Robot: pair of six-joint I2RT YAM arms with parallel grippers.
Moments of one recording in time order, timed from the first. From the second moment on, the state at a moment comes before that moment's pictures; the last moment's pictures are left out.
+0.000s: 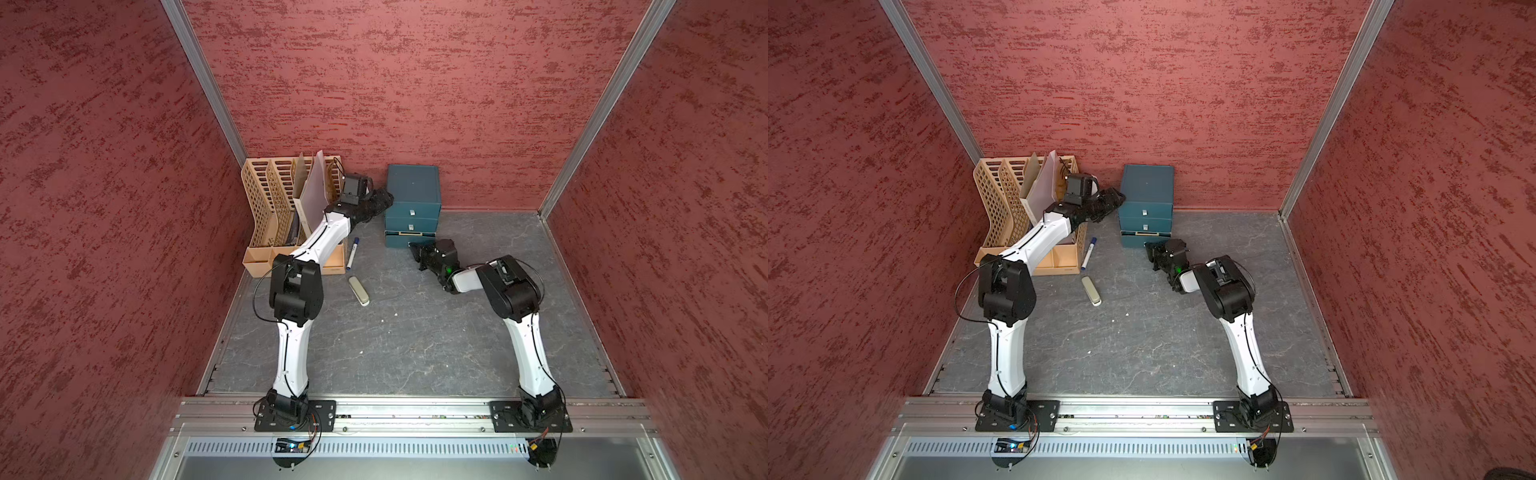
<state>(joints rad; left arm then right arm) -0.29 2.16 1.97 -0.36 0.24 -0.78 0.41 2.35 1.29 0.82 -0.21 1.78</state>
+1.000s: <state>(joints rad) -0.29 2.16 1.98 -0.37 0.23 -0.78 0.39 2.39 1.35 0.77 -0.19 1.81</state>
